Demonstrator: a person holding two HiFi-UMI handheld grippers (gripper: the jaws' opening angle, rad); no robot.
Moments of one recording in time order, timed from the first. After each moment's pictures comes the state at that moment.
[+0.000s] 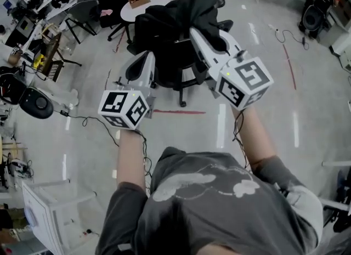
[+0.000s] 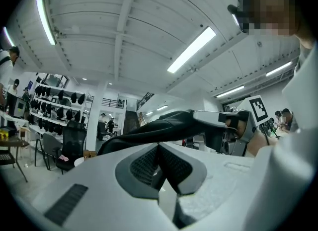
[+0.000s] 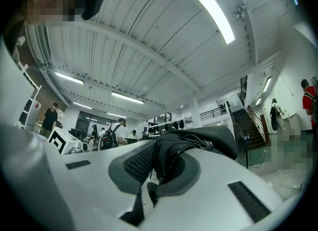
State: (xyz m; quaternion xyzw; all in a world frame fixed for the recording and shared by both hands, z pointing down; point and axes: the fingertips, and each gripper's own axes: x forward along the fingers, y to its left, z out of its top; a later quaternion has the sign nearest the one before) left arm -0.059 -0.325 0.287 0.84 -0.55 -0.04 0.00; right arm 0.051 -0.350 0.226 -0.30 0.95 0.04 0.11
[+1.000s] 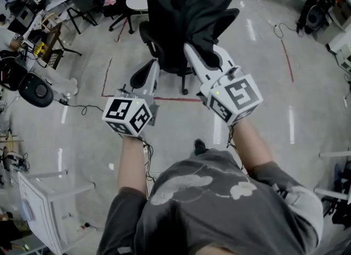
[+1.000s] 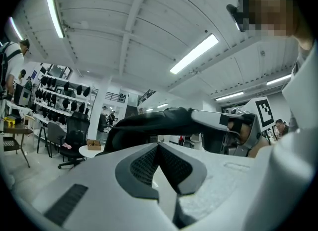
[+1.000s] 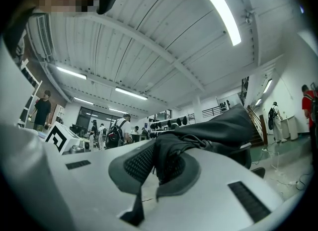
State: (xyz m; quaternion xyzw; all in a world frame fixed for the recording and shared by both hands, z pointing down) left arm -0.104 -0.204 0.321 0.84 -0.54 -0.04 0.05; right arm -0.018 -0.219 0.259 -0.31 0.95 0.05 0.08
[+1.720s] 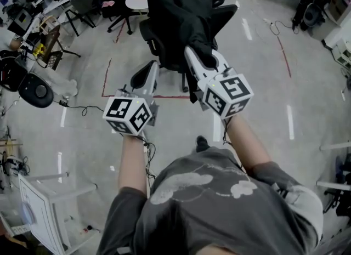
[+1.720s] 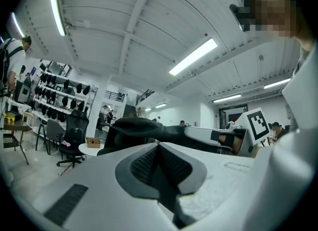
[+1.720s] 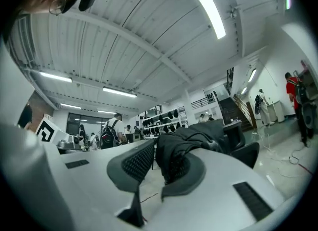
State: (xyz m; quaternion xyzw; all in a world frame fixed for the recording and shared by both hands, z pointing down) left arm -0.123 -0.163 0.326 0.85 -0.52 -0.04 0.06; right arm -0.030 -0.199 0.300 -0.36 0.93 -0.04 0.08
